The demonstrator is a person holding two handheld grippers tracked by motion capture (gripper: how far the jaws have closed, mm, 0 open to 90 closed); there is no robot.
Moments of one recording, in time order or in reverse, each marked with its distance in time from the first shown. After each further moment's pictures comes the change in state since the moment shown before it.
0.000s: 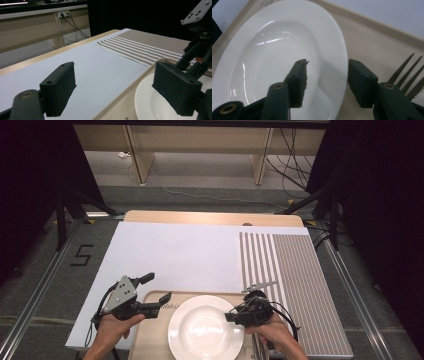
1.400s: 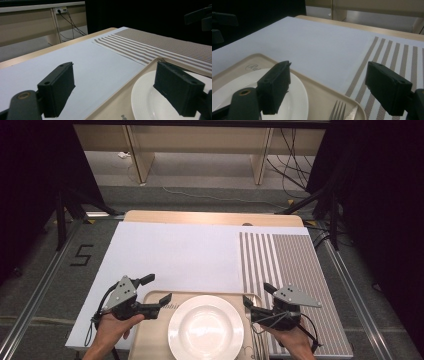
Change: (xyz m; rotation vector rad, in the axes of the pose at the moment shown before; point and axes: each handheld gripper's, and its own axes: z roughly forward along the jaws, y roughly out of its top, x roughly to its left) left arm 0.001 -0.002 0.000 0.015 -0.021 -0.027; right arm 0.023 -0.021 -0.073 -0.536 -0.269 -0.130
